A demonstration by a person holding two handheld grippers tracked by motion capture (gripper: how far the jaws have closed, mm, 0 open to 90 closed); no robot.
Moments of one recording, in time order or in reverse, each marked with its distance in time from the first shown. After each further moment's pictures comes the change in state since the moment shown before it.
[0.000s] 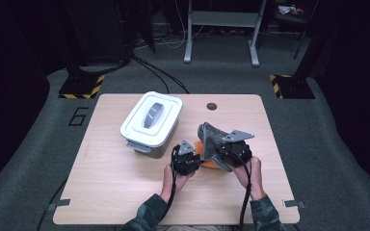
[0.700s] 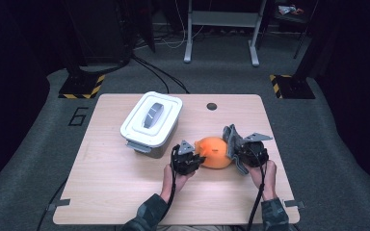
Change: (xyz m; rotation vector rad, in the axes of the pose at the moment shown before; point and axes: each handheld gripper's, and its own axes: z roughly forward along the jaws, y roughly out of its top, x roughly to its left) left arm 0.000 0.000 0.000 -0.002 0.004 -0.001; right arm -0.053 -0.048 0.009 0.084 -0.110 0.174
